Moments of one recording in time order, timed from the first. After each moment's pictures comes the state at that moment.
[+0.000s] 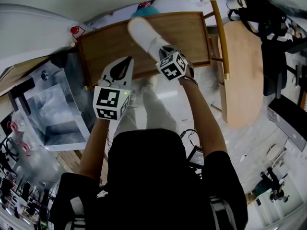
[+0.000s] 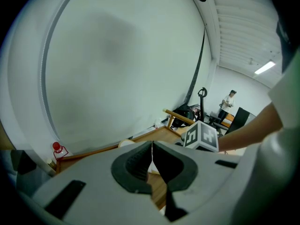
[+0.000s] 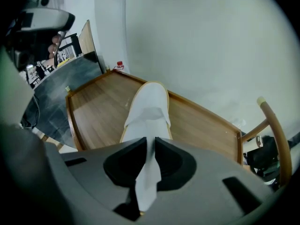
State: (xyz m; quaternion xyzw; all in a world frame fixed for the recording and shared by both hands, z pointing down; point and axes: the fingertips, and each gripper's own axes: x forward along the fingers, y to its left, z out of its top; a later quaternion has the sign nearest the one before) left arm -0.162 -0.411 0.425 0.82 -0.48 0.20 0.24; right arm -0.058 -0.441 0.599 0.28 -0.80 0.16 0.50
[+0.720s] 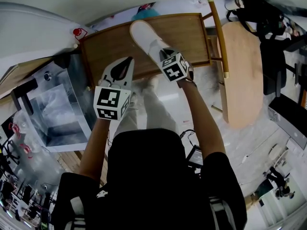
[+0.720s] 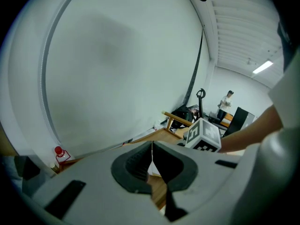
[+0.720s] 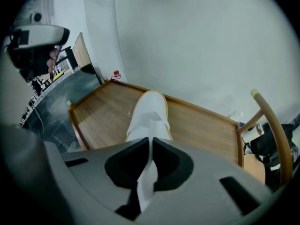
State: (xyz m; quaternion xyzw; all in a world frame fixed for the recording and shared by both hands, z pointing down) left arm -0.167 -0.409 0.408 0.82 -0.48 0.20 0.23; right arm -0.063 -0.437 0.576 0.31 -0.80 0.20 0.47
